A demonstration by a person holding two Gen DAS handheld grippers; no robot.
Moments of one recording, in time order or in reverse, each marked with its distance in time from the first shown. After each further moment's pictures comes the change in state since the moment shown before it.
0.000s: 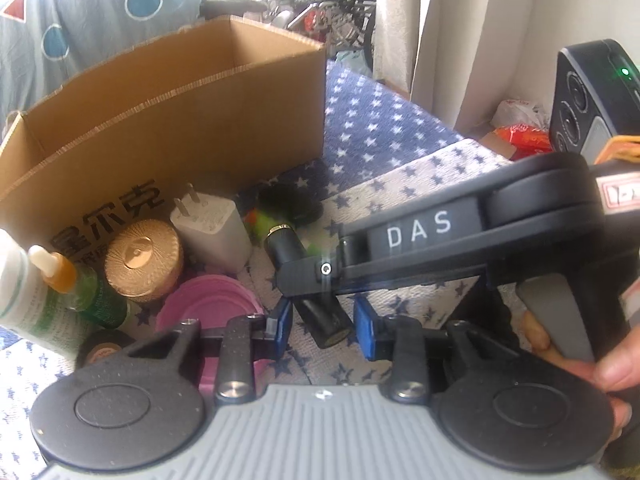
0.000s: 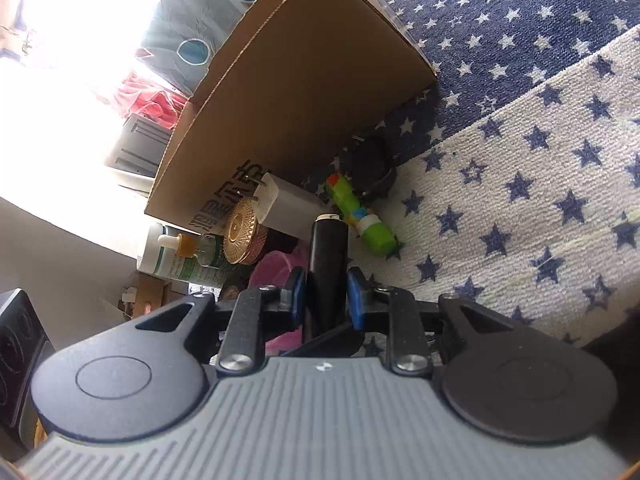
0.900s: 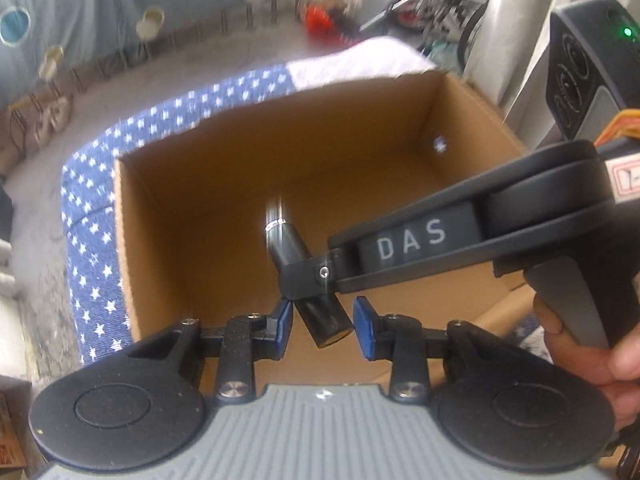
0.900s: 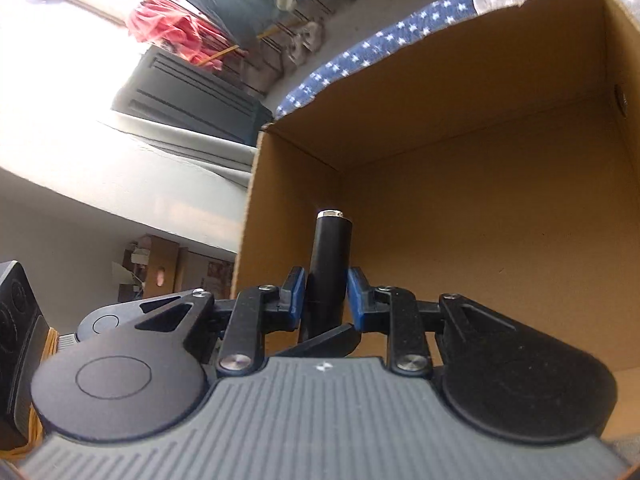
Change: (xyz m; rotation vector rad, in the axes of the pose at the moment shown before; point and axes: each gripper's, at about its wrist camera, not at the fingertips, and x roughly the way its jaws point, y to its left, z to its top) left arm 0.037 0.212 0.141 -0.191 0.218 0.056; right arm 0.141 0.160 0.194 -0.132 0.284 -0.014
